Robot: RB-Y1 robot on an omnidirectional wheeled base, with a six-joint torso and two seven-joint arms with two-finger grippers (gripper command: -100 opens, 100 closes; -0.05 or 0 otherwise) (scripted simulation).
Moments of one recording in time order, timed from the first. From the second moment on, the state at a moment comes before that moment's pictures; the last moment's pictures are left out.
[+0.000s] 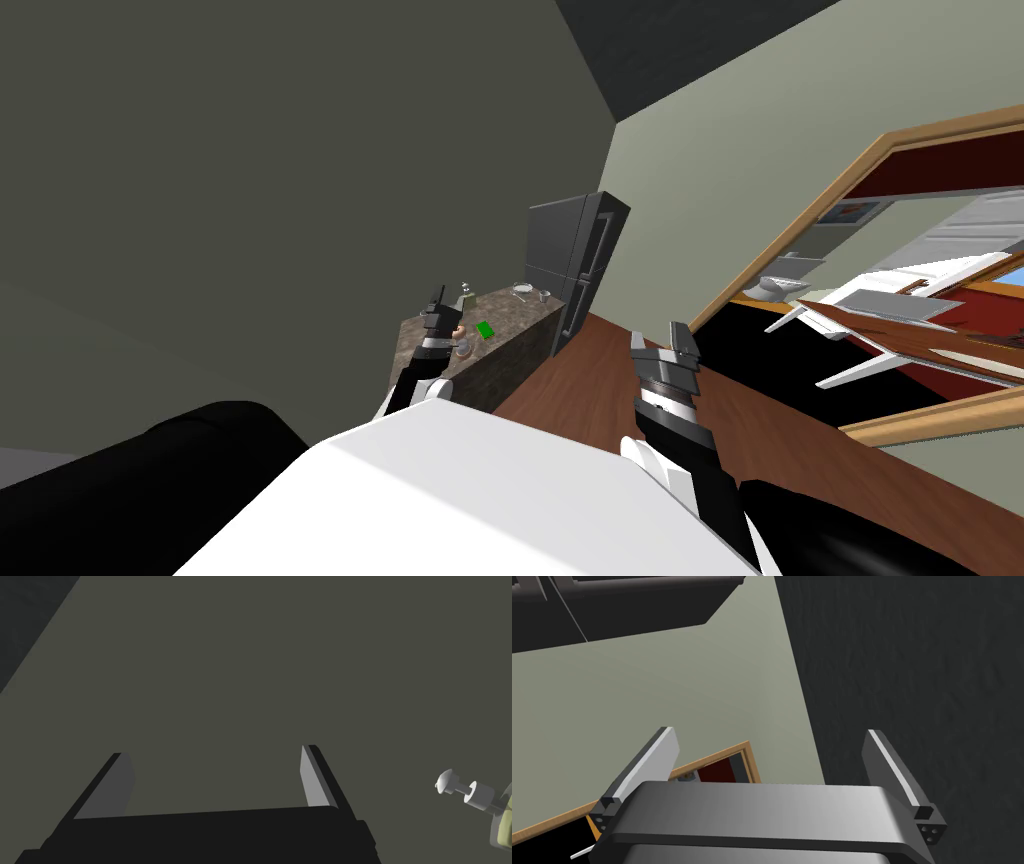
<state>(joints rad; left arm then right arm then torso) 0.52 -0.01 -0.07 -2.37 0.05 -0.35 0.10 0.54 0.01 -0.06 -2.27 -0.10 -0.43 0.05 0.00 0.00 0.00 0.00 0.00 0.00</state>
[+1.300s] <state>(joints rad) 0.24 0.15 0.06 -2.06 0.18 -0.18 0.31 0.54 0.01 -0.06 -2.27 -0.10 -0.43 0.05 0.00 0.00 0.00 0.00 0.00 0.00</state>
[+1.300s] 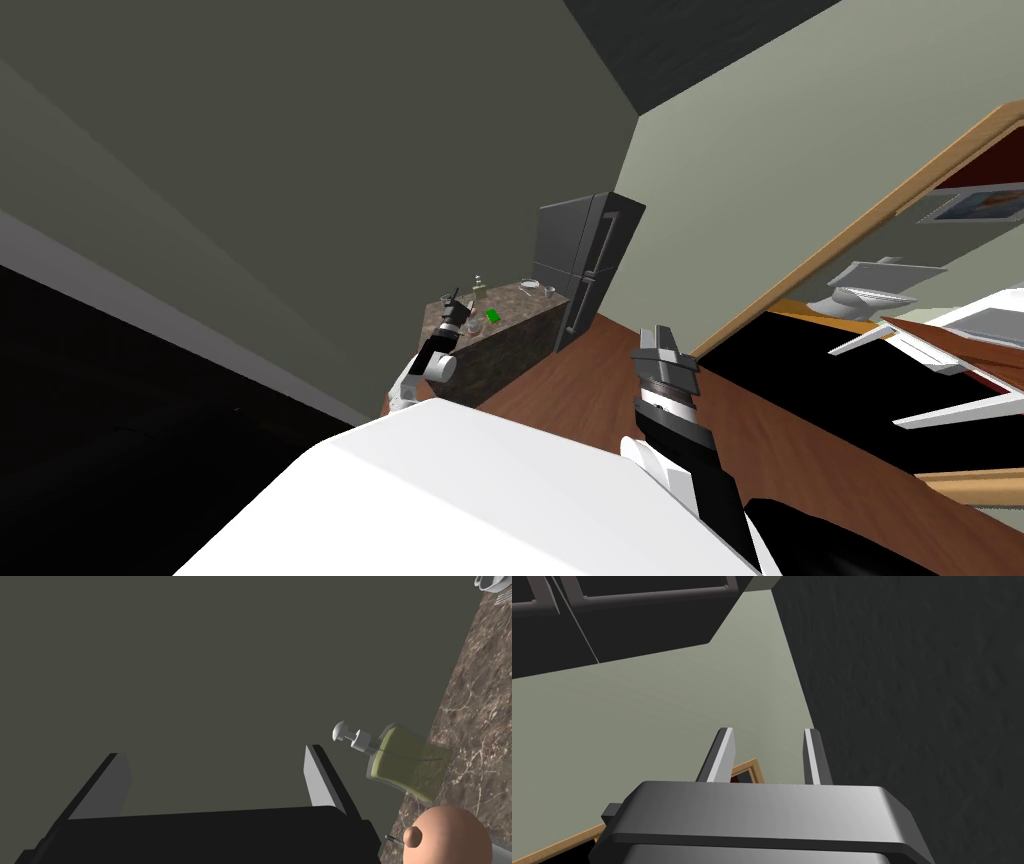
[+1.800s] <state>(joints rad) 0.13 0.16 0.10 -1.93 0.21 -0.11 0.37 0.54 0.01 -0.06 -2.27 -0.10 -0.43 0.05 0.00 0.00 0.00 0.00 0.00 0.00</state>
